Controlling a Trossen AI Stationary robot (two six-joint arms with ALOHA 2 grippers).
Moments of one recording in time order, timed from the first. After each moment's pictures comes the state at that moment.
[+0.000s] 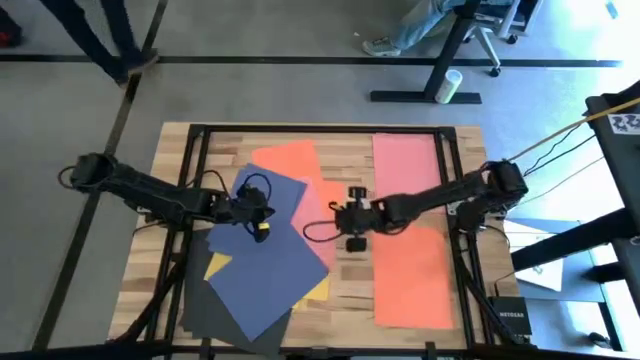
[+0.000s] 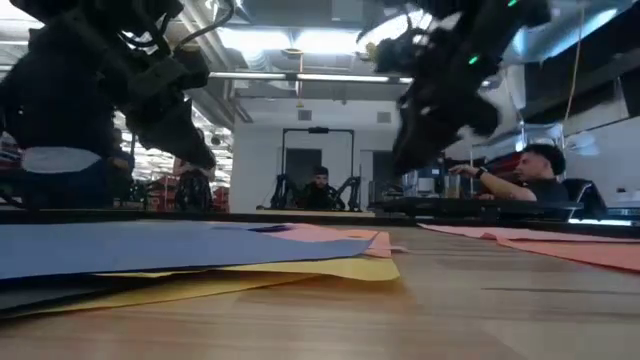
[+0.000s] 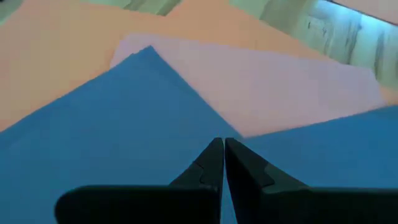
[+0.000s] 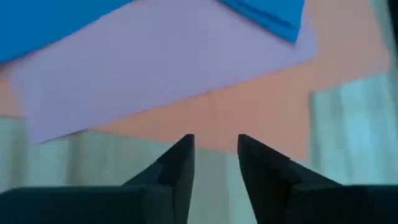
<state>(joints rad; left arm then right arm) -0.14 1.15 0.48 -0.10 -0.42 -0.47 0.16 1.69 1.03 -0.39 0.36 -0.06</state>
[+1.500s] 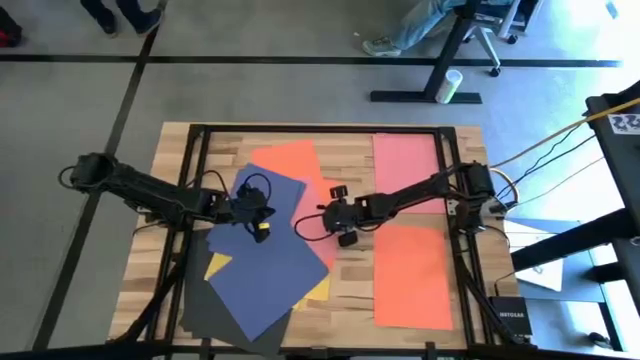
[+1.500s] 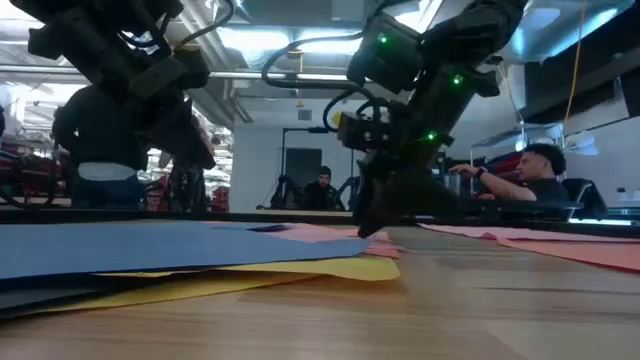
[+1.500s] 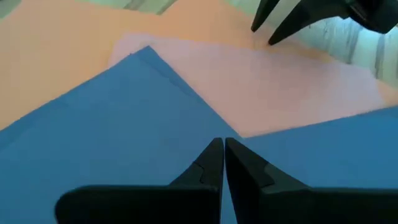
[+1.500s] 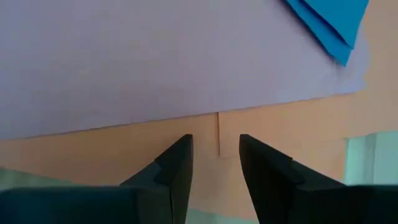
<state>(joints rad) -0.14 1.15 0.48 -0.09 -0.42 -0.48 0.06 1.90 1.04 -0.19 0.30 -0.32</state>
